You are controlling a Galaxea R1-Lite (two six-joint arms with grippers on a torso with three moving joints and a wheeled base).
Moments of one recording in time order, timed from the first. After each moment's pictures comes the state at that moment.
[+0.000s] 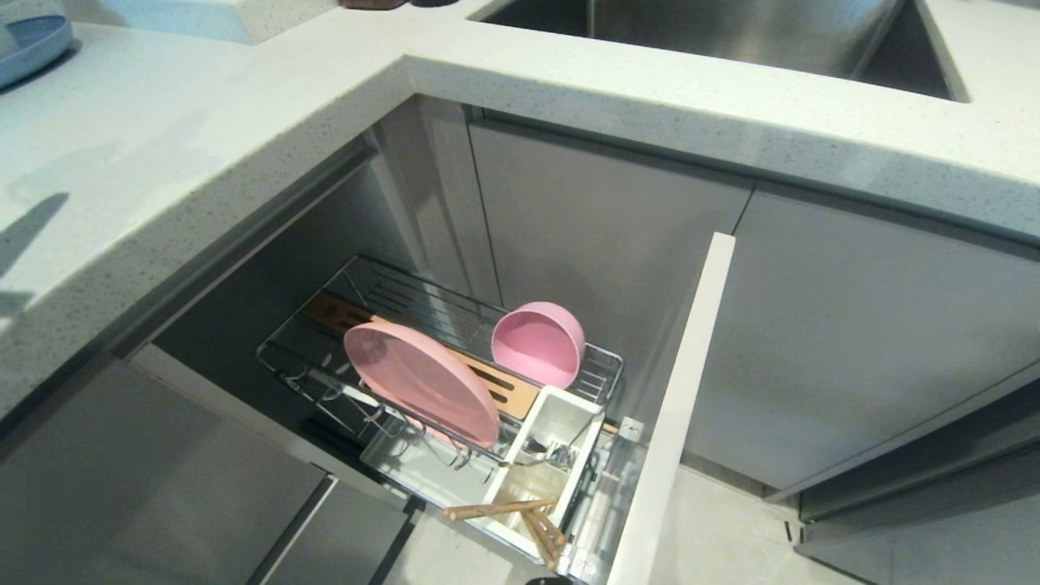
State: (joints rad) left arm -0.39 1.11 -1.66 0.17 0.29 -0.41; right arm 0.01 0.00 0.00 0.00 0.00 0.02
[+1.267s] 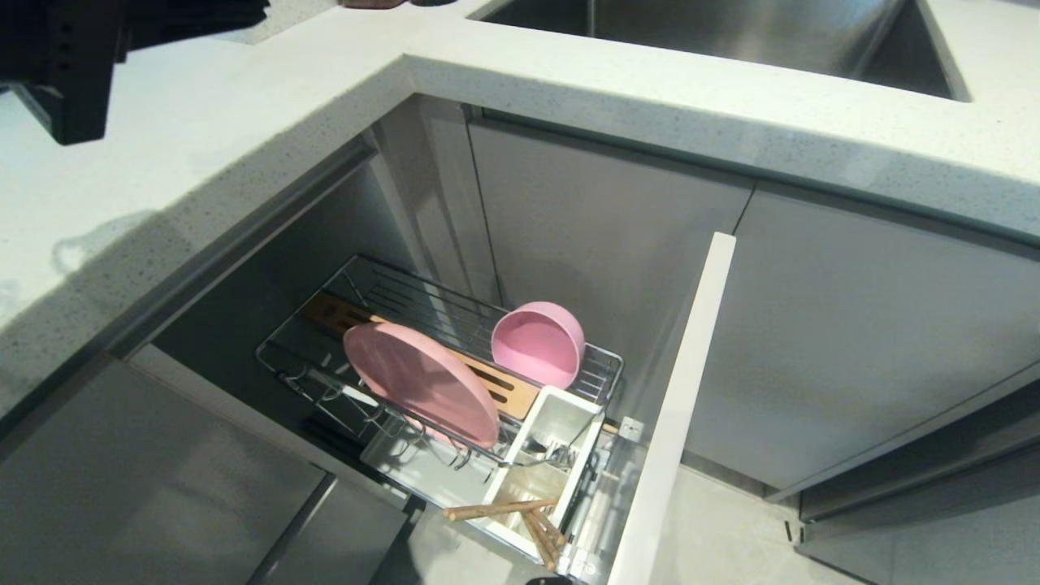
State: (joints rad) left arm -0.92 1.28 -1.51 0.18 0.56 -0.58; right arm 0.01 0.00 0.00 0.00 0.00 0.02
